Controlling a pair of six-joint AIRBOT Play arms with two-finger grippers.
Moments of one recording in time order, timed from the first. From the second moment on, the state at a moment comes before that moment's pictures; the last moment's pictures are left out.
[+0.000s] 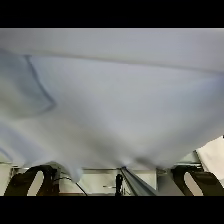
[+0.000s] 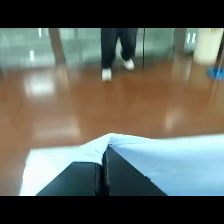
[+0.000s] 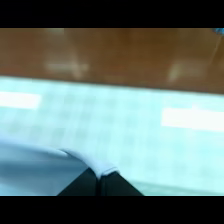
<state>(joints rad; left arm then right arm) 0.18 -0.56 1.58 1.34 -1.20 -1.37 -0.10 -0.68 1.83 -1.31 1.65 1.56</state>
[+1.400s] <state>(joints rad) 0.17 -1.58 1.43 1.05 -1.08 -1.41 -0.14 -1.65 1.60 -1.08 1.18 1.50</state>
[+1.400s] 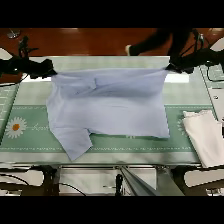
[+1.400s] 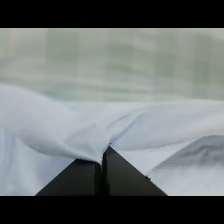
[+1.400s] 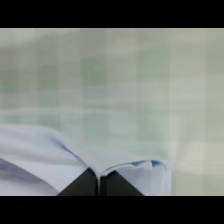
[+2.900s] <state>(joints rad) 0.58 -1.21 0.66 1.01 -1.35 -1.35 -0.28 -0.98 0.67 -0.97 1.14 1.38</state>
